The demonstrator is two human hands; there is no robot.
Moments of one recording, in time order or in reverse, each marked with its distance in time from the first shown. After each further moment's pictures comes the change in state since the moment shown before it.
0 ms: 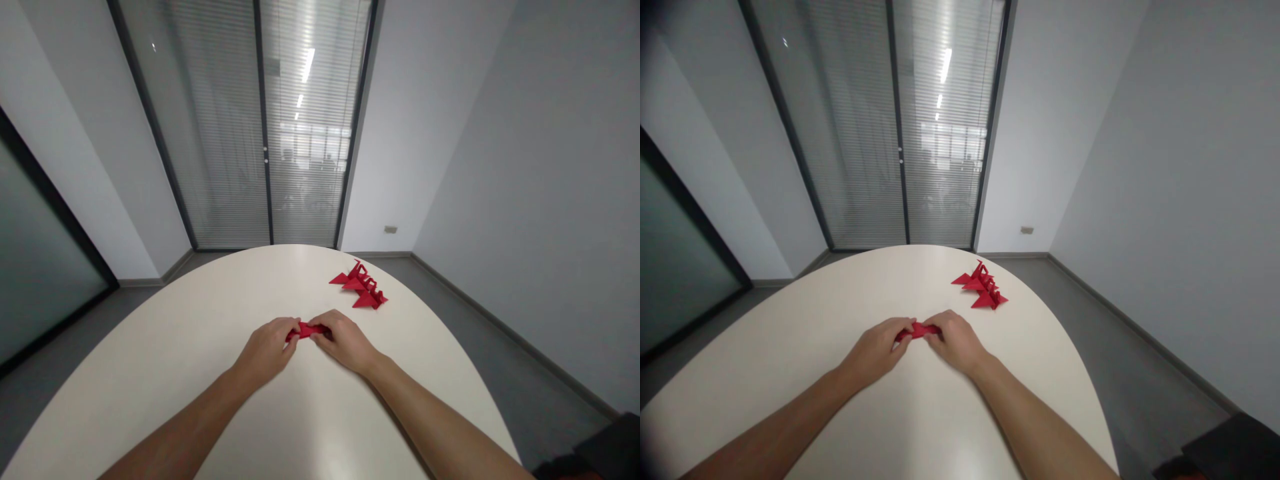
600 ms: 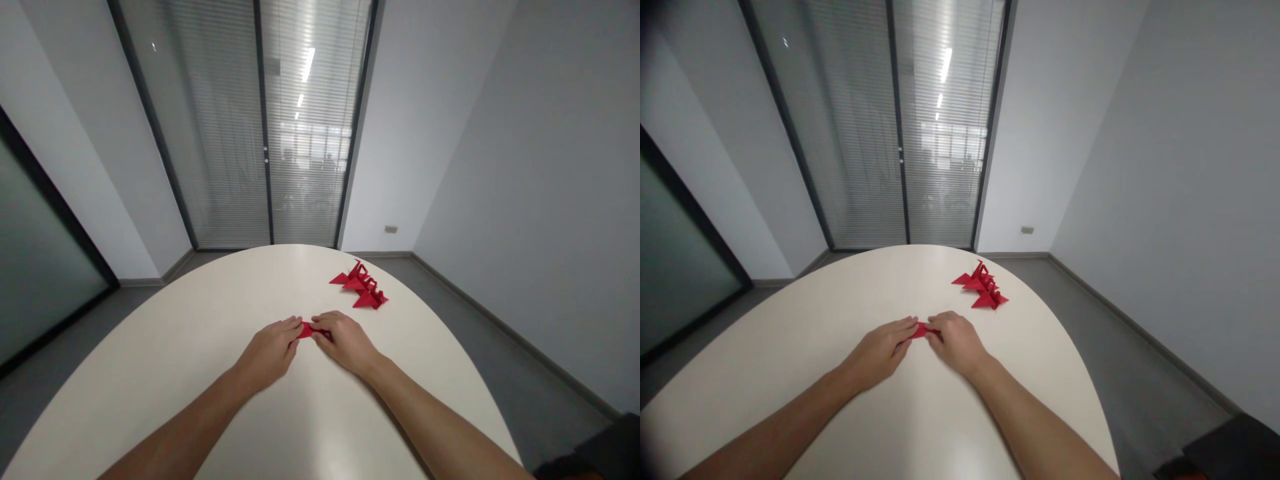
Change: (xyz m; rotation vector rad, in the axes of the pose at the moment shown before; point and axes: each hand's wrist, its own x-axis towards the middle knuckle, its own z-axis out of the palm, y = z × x) left_hand 0.000 0.000 0.000 0.083 -0.110 0.086; right_hand 0.000 -0.003 -0.003 -0.117 -0.041 0.013
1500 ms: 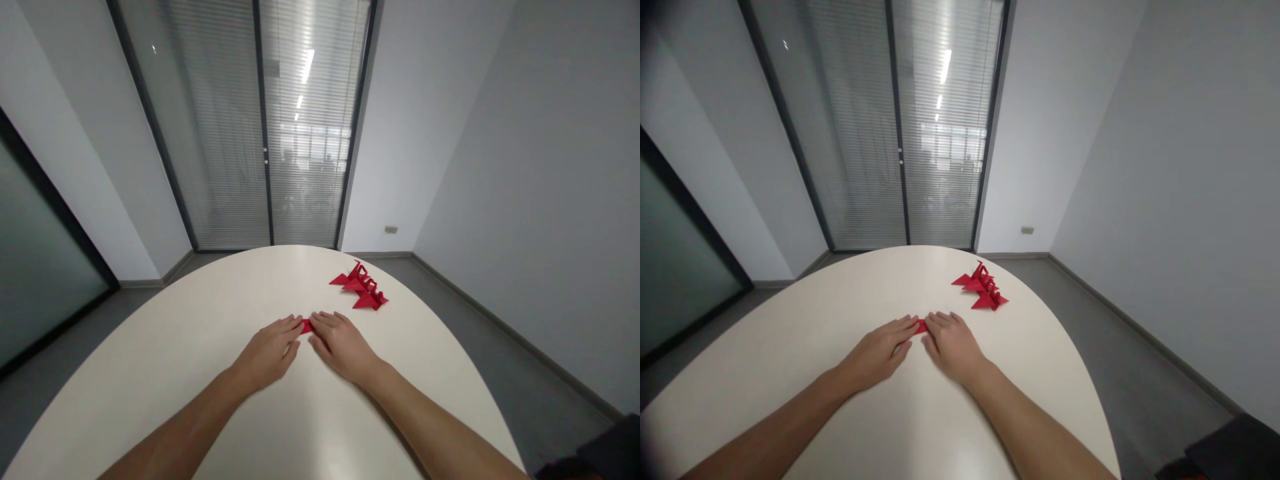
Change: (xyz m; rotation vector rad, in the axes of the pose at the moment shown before) left_hand 0.001 -0.009 0.001 0.009 -0.084 0.009; right_hand -0.002 -0.010 0.003 -0.164 -0.082 -0.029
